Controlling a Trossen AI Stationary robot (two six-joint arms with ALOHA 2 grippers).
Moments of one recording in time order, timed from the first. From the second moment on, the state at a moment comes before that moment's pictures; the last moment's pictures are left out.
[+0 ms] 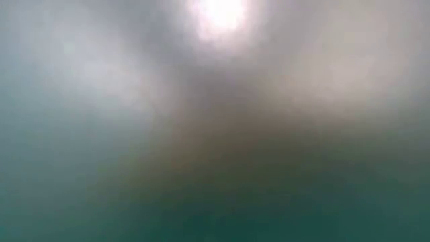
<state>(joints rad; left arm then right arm) 0.00 1.56 0.89 0.12 -0.10 -0.10 -0.24 1.59 1.42 -0.97 -0.17 -0.17</state>
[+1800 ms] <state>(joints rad) -0.72 1.26 1.00 -1.43 -0.24 -1.70 -0.30 1.59 1.38 -0.99 0.14 -0.11</state>
